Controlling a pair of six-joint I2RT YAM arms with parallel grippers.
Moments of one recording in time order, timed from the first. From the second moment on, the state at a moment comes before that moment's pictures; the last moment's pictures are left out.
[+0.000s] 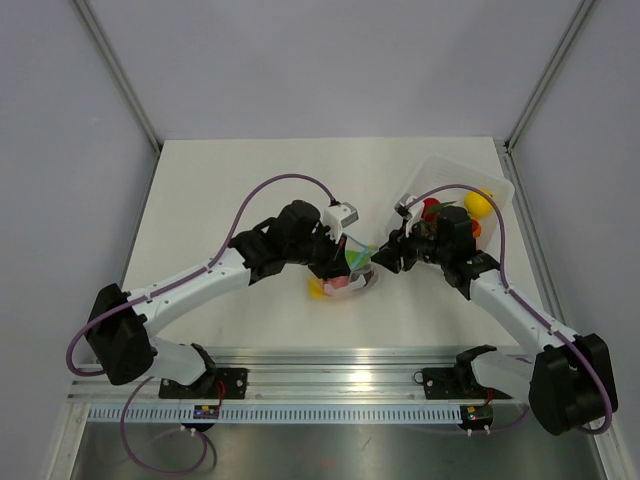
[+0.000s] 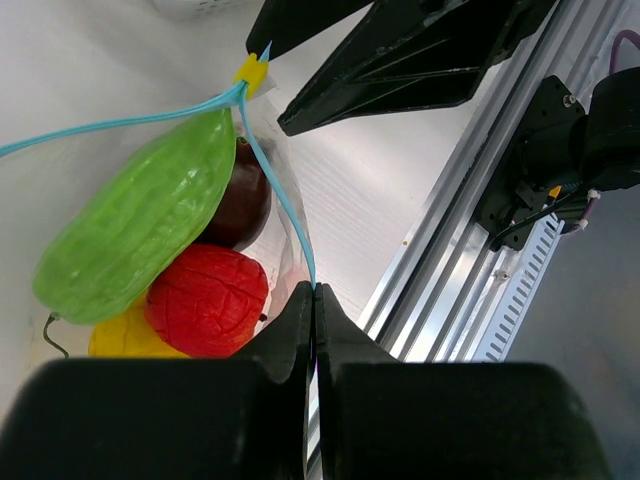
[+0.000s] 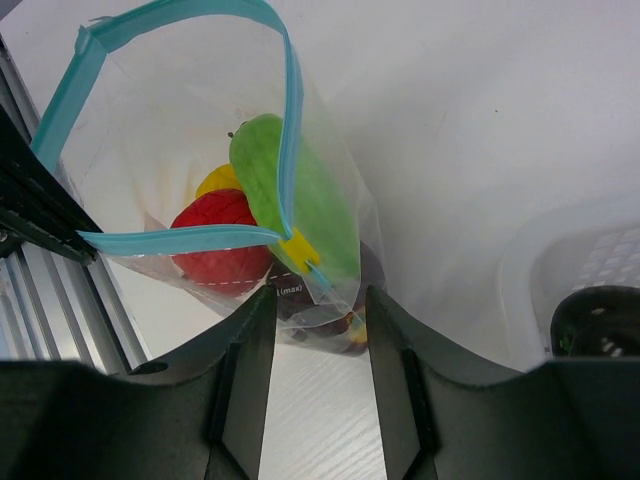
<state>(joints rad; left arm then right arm) -0.86 1.38 1.10 -0.36 0.35 -0.24 0.32 1.11 0.66 -0.04 -0.68 -0.03</state>
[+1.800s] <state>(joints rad) -0.86 1.36 1.17 -0.19 0.50 0.38 0.35 1.01 0.69 -0.04 -0.78 -0.05</state>
